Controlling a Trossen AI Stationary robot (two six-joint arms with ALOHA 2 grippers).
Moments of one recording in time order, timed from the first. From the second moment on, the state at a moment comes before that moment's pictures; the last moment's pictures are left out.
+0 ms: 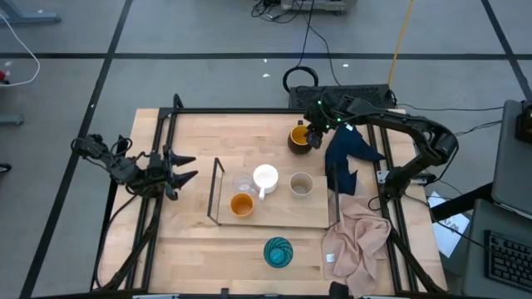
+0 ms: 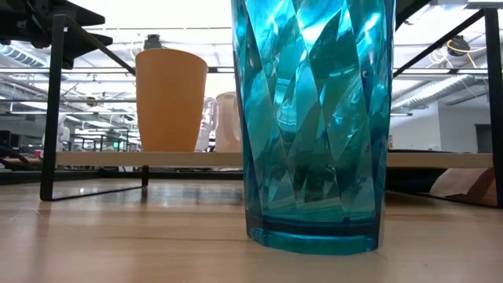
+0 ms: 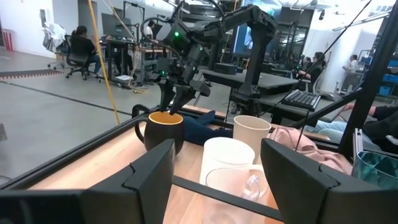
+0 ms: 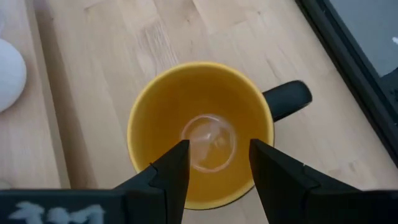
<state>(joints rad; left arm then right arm) -0.56 0.09 0.22 -0.07 -0.81 -0.11 -0.66 1.54 1.09 -0.57 -0.24 -0.17</state>
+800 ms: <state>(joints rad) -0.56 0.08 0.22 -0.08 -0.81 -0.11 -0.70 1.57 1.09 -0.57 -0.24 -0.16</state>
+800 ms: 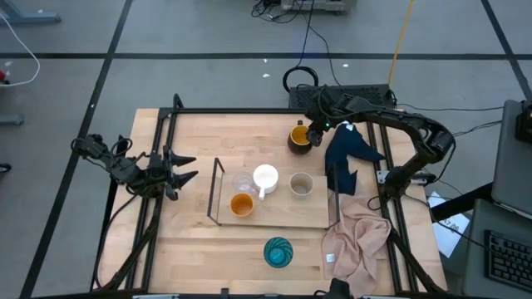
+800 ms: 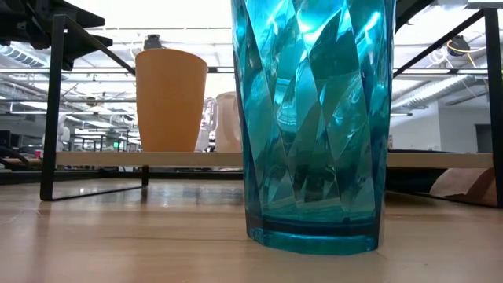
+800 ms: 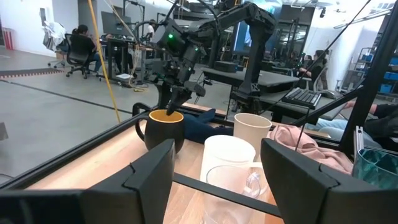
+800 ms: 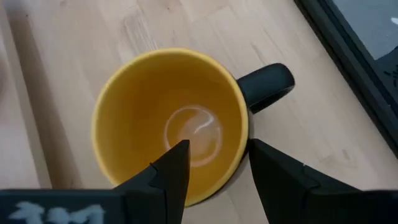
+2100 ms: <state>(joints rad) -0.56 0.09 0.22 -0.08 -0.81 -0.12 -0.67 1.54 1.13 -0.55 -0.18 -0.17</state>
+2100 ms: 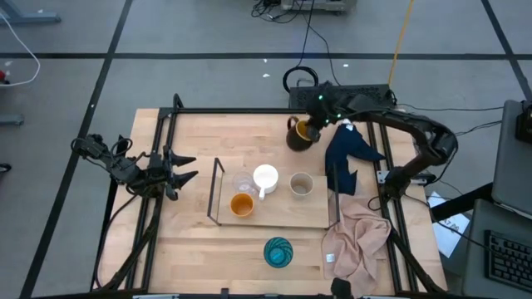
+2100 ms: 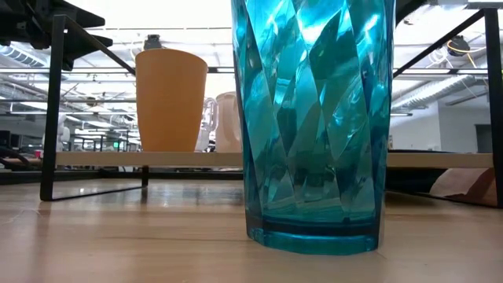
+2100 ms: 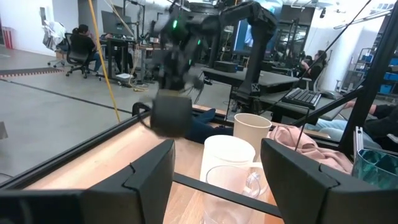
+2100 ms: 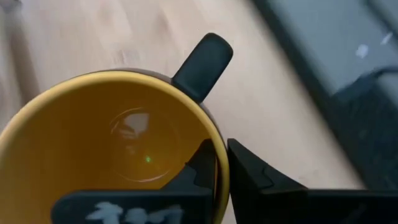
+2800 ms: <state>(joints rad) -0.56 0.09 0.22 -0.08 -0.81 -0.14 -0.16 1.19 1.42 -0.77 0.03 0.00</state>
